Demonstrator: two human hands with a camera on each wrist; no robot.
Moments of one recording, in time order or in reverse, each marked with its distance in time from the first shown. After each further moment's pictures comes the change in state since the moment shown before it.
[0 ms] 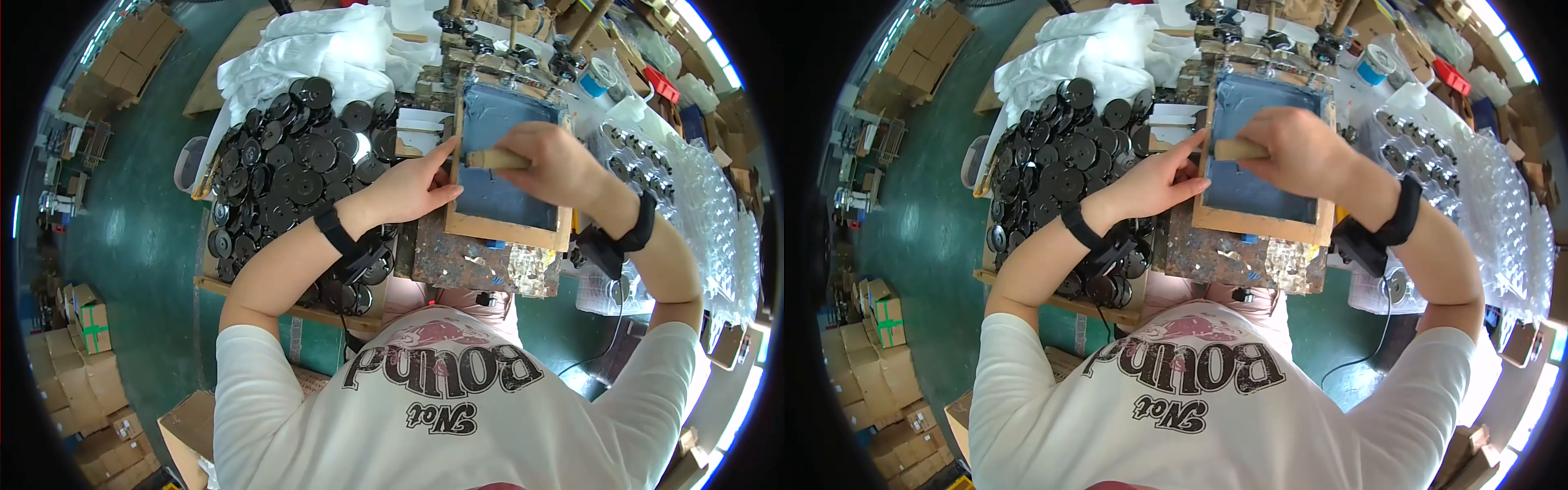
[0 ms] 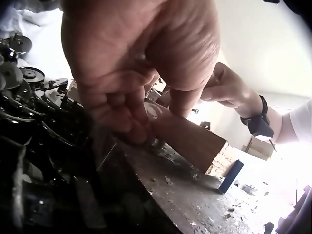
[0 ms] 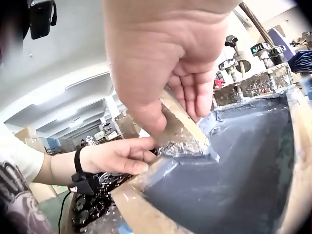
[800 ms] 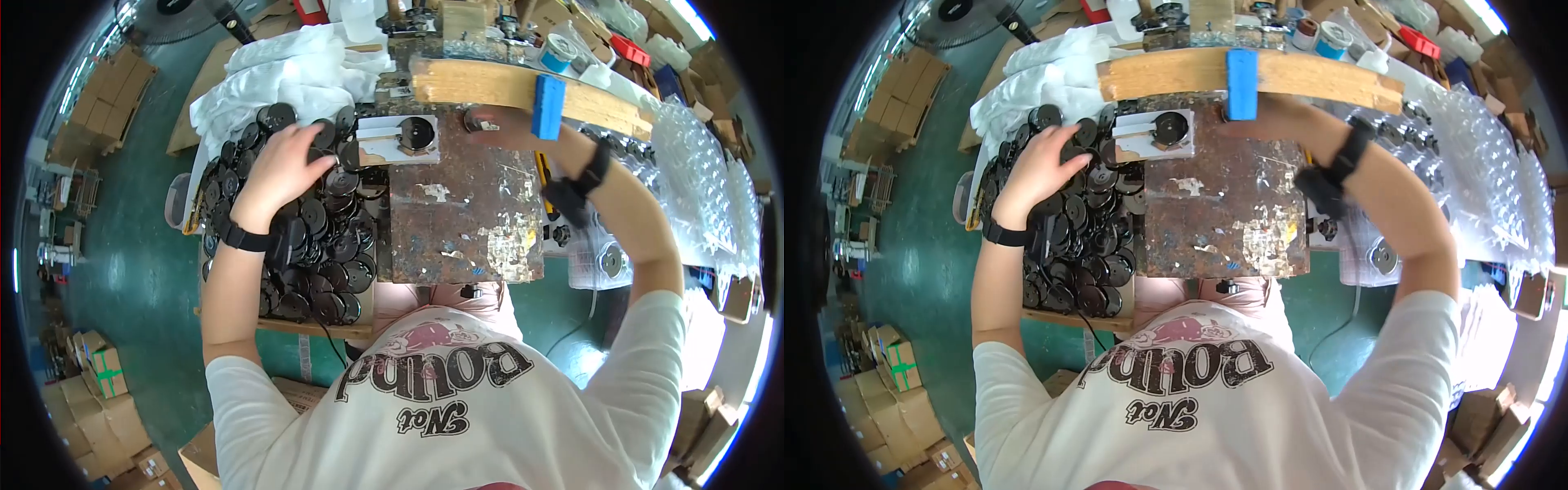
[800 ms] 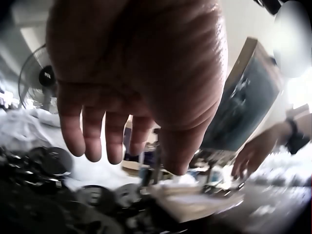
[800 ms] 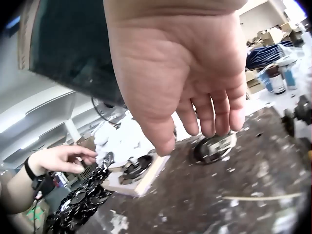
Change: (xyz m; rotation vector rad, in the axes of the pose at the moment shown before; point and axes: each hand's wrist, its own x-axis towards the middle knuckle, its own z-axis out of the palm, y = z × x) left_hand -0.032 -0.010 -0.095 0.815 0.270 -0.053; right_hand -0.008 0.076 0.027 0.004 -0.177 0.230
